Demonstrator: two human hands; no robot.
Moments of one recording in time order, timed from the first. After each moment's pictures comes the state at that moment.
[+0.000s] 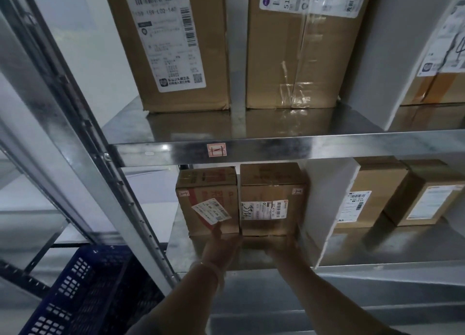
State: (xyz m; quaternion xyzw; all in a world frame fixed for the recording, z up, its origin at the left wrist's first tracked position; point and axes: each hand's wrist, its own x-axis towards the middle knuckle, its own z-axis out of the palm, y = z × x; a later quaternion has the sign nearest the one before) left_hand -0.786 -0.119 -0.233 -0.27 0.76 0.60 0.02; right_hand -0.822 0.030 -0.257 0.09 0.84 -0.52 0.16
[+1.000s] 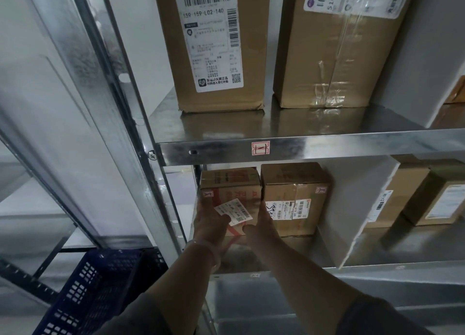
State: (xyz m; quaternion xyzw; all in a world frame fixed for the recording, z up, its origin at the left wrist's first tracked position) left_hand -0.780 -0.184 -0.195 -0.26 0.73 0.61 -0.15; right_hand -0.812 -0.075 -0.207 -0.07 0.79 -0.59 0.15
